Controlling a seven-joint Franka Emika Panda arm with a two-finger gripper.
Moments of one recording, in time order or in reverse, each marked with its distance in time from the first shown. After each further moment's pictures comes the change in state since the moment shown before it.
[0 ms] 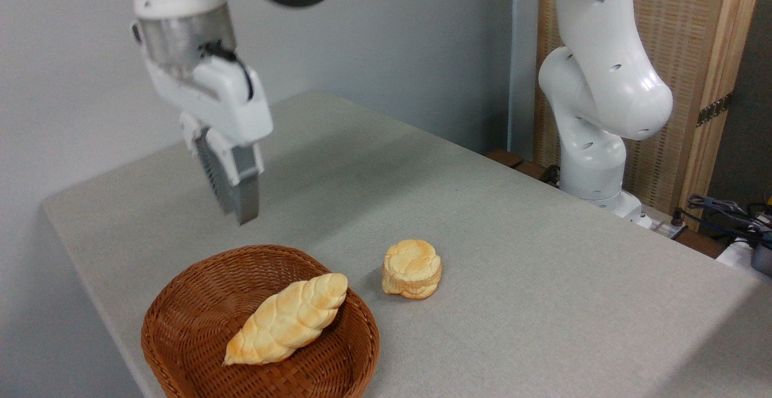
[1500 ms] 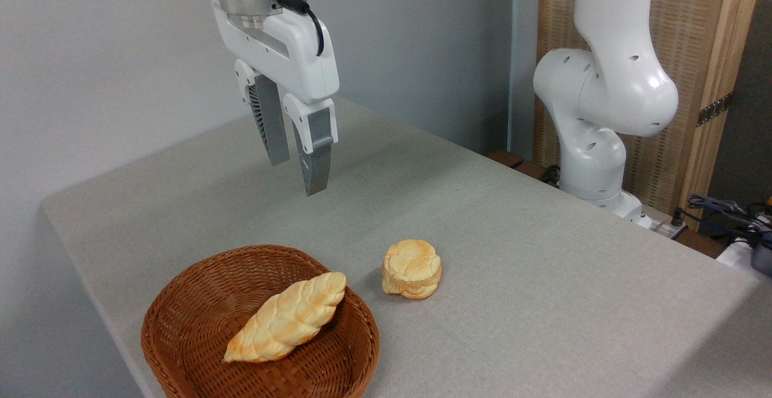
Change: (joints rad) arm 0.154 -0.208 -0.115 -0.195 -0.011 -0.024 0.142
